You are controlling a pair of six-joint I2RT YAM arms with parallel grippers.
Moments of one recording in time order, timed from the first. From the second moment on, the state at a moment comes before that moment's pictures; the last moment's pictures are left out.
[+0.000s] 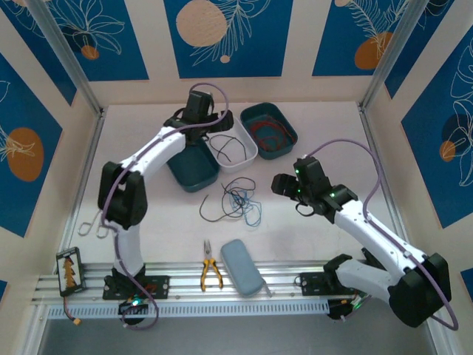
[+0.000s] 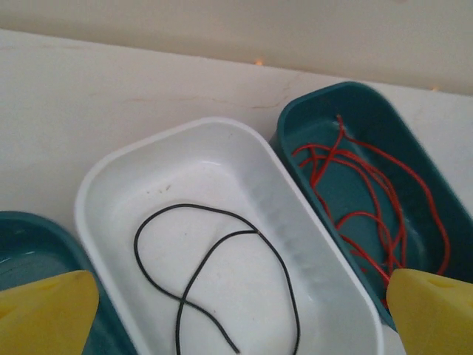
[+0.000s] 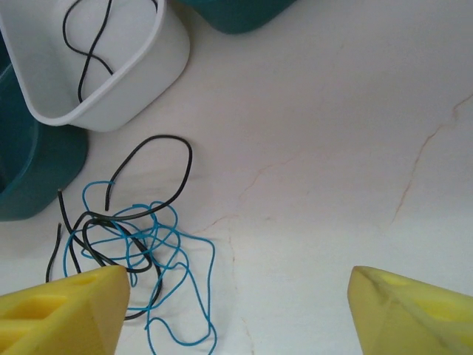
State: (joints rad) left arm -0.46 1.90 1.66 -0.38 -0.05 -0.47; right arm 0.50 1.07 0.79 -0.58 0.06 0.71
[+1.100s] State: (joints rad) left arm -0.46 0.85 0.48 0.05 -0.03 -0.40; right arm 0.55 1.63 1.04 -0.44 -0.29 0.95
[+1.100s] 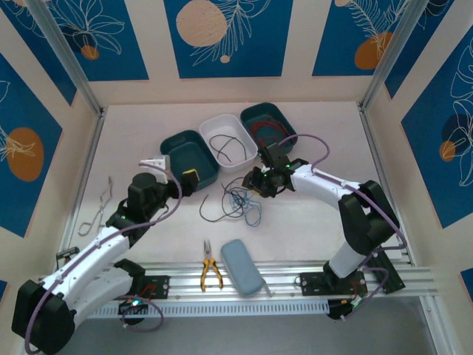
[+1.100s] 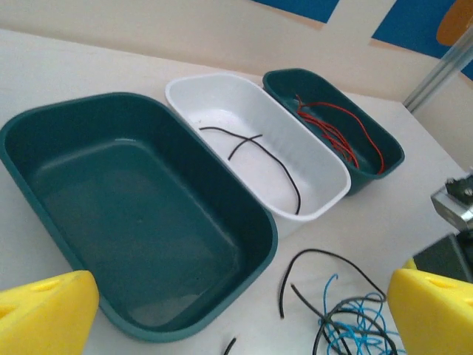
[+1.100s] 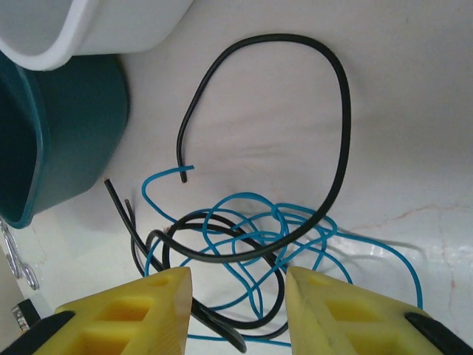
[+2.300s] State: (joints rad) left arm -0.46 0.78 0.40 0.03 0.01 -0.42; right arm 0.44 1.82 1.03 -0.29 -0.45 1.04
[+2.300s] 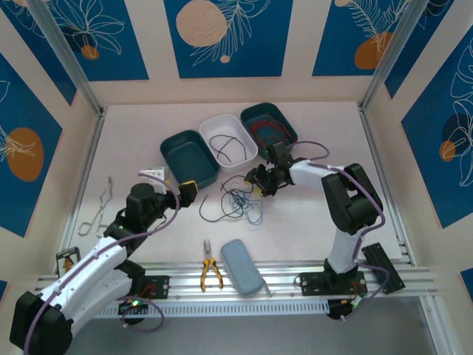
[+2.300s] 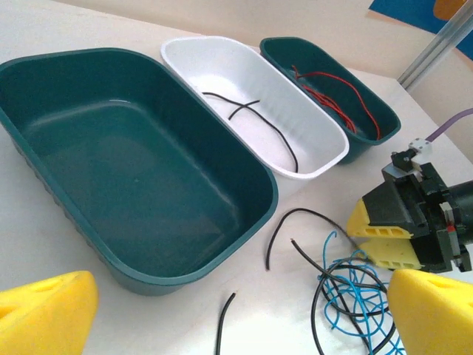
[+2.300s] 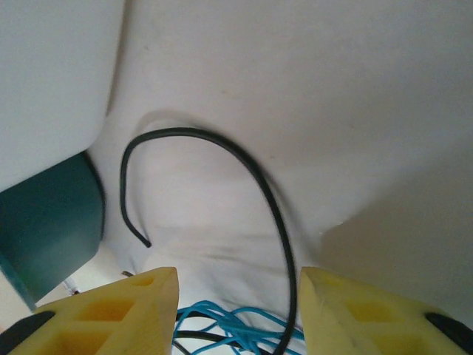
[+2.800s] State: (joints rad) left arm -0.46 0.81 0.40 0.03 0.01 -0.42; right arm 0.44 1.78 1.00 -0.29 -0.43 1.05
